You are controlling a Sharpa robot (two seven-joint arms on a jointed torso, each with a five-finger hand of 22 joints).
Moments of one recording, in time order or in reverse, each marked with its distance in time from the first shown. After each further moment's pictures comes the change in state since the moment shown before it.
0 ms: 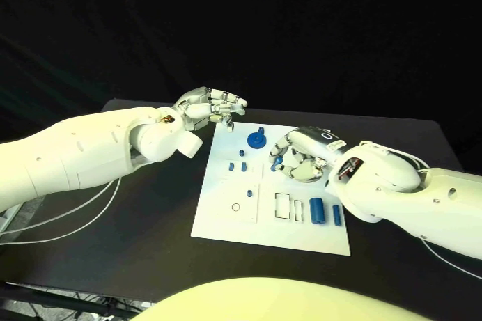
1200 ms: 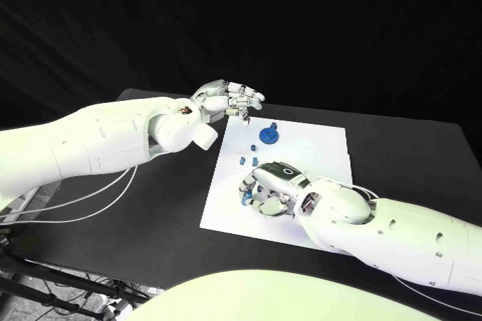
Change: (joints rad) left arm 0.000 0.014 0.000 -0.007 0.000 0.000 0.000; left_hand 0.004 0.004 -0.003 0.003 0.000 0.000 0.000 0.000 0.001 0.000 0.000 0.000 0.000 0.000 0.000 0.000 0.000 0.000 0.004 -0.004 0.000 -0.001; right arm -0.156 0.204 -0.026 -0.101 -0.043 0.013 0.048; right_hand 0.000 0.000 0.004 -0.004 0.002 0.000 0.000 0.000 0.000 0.000 0.000 0.001 0.000 0.000 0.000 0.000 -0.007 0.000 0.000 0.000 -0.005 0.000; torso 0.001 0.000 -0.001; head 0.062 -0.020
